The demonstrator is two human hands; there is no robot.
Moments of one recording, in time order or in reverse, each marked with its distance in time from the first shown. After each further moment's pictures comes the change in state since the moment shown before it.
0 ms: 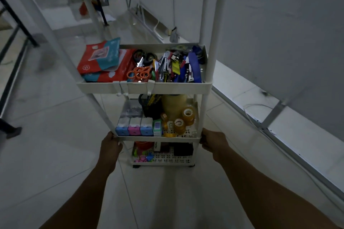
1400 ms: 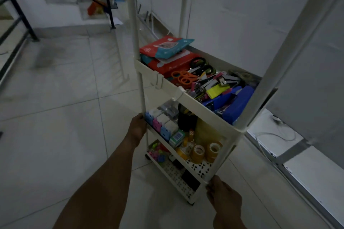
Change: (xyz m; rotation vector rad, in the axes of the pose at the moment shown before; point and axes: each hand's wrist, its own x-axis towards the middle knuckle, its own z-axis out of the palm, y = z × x) left_hand 0.144 0.075 0.092 -0.130 -0.216 0.071; right_hand -0.017 0.008 0.059 0.207 0.316 0.189
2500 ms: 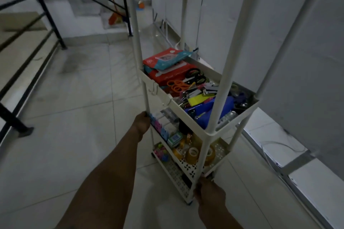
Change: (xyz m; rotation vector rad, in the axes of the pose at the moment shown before) left_hand -0.026 0.054 0.011 0.295 0.051 -0.123; right_hand -0.017 -0.023 -0.004 0.030 -0.219 0.200
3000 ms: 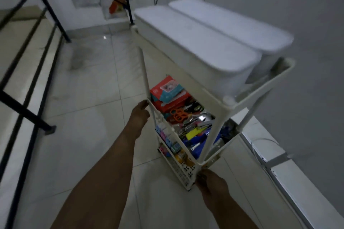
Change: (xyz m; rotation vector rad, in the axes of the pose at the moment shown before) left_hand -0.073 0.151 -0.064 -0.210 0.018 -0.034; right_hand -0.135 -0.107 -0.004 0.056 -0.098 0.154
